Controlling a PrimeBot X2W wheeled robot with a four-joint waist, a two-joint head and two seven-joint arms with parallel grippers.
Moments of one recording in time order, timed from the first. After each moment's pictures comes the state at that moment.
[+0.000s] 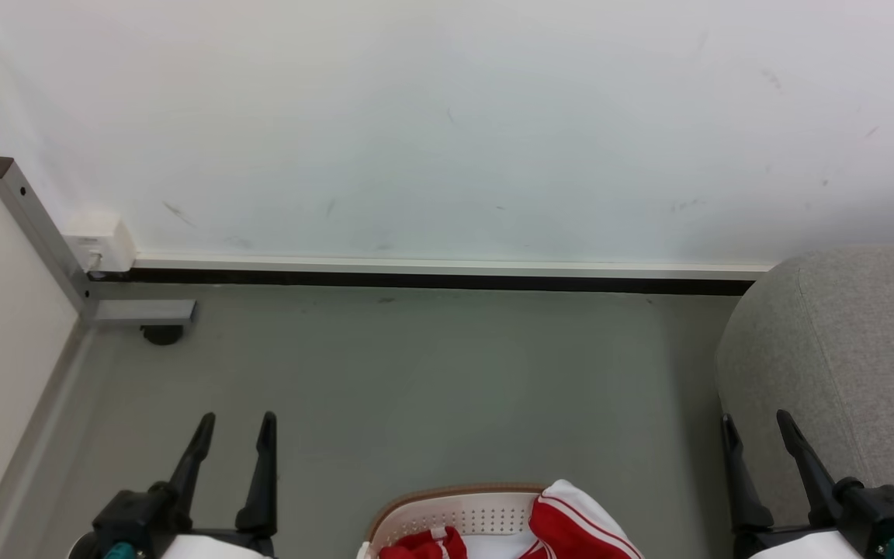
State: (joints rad) left arm -0.04 0.07 -0.03 0.14 -0.18 -0.10 -0.23; right arm -0.08 -0.04 0.06 0.27 0.27 0.13 -0.23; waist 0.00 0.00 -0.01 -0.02
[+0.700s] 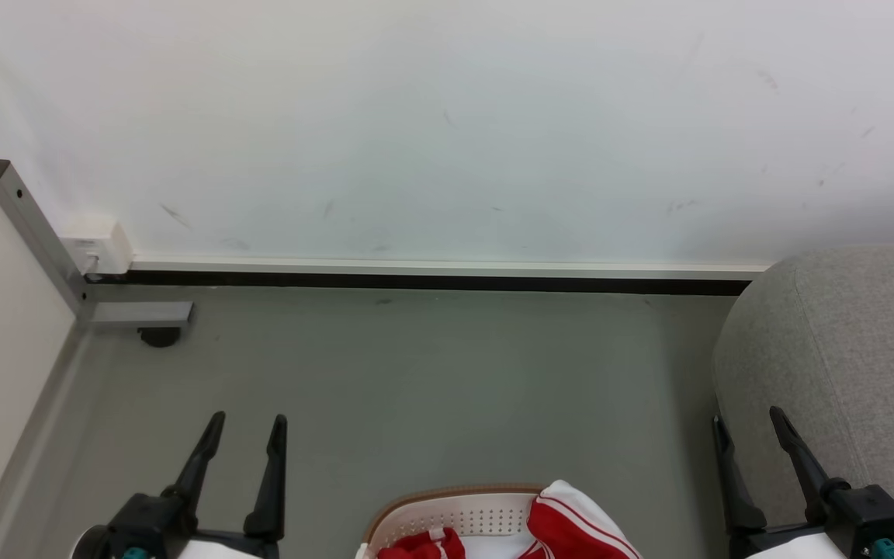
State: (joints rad) left arm -0.04 0.06 -0.01 0.15 -0.09 -0.12 -0.26; right arm -0.09 -0.05 0.07 0.28 0.18 0.13 -0.26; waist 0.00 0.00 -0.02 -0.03
